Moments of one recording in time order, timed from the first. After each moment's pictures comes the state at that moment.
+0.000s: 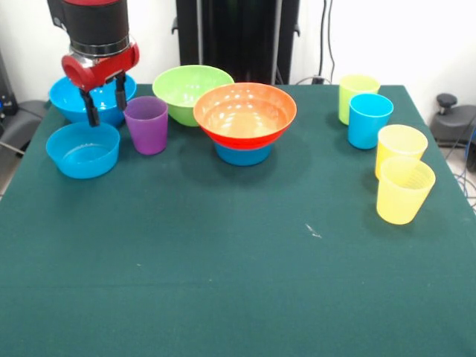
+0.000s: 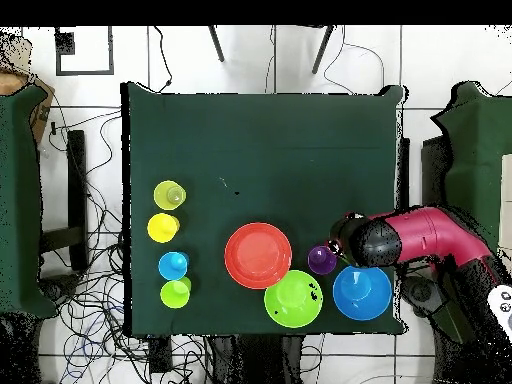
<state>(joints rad) -1.11 -0.64 0.85 1.80 -0.94 0.92 1.01</state>
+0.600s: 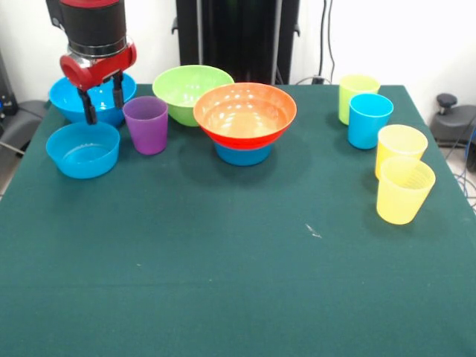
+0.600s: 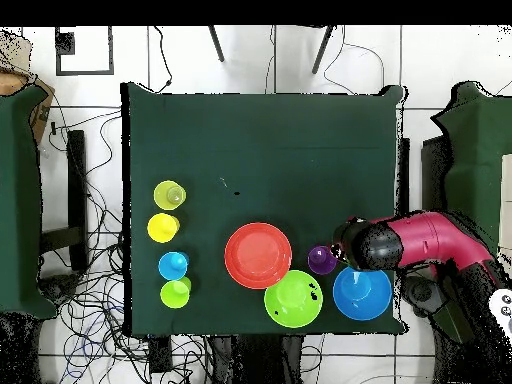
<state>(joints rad) -1.11 -0.64 0.82 1.80 -0.95 0.92 1.01</state>
